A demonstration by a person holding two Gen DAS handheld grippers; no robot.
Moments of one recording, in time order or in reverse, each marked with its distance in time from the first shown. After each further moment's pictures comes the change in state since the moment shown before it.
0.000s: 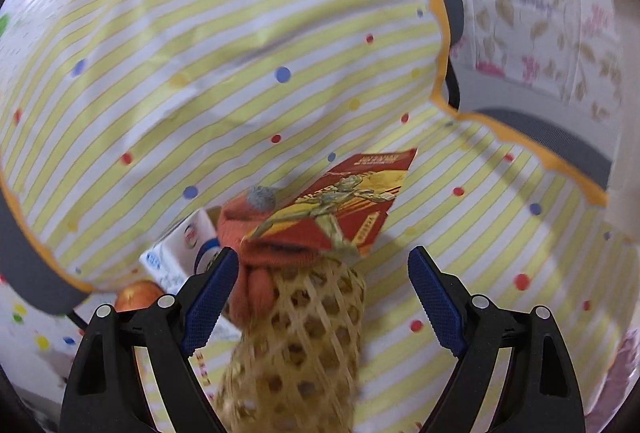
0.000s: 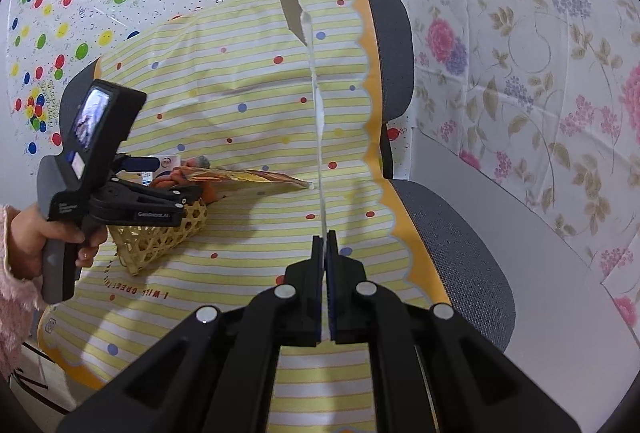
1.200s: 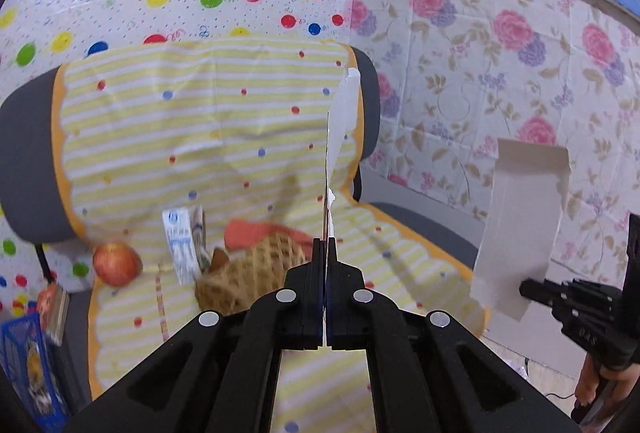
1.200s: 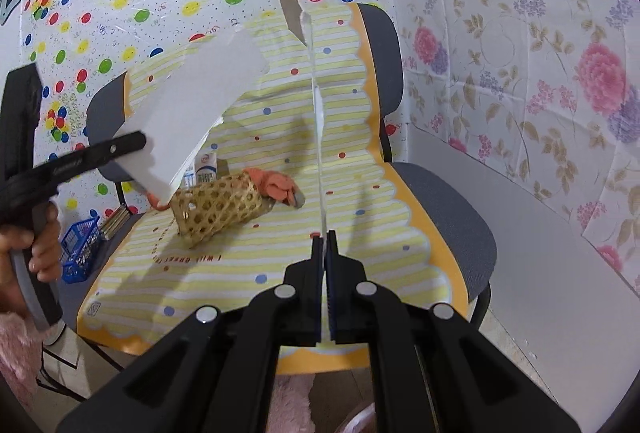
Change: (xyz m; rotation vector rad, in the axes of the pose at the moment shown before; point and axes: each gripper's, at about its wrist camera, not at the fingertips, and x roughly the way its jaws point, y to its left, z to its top) left arm -0.191 0.021 -0.110 -0.279 -0.374 -0.302; right arm -0.099 0.031 -0.049 0.057 -0.015 -0.005
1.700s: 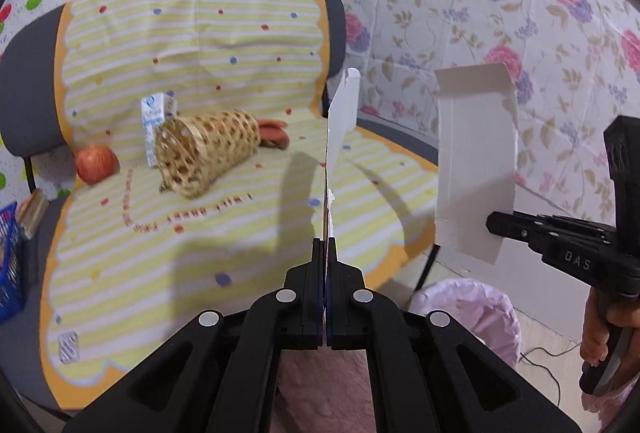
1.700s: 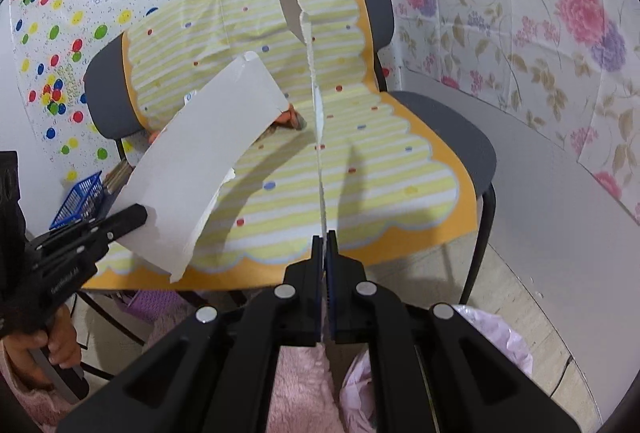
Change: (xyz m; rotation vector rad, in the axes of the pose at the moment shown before) left arm -0.027 -0.046 -0.124 0.005 0.127 -0.063; right arm -0.017 0.012 -0.071 0.049 0.145 -0.025
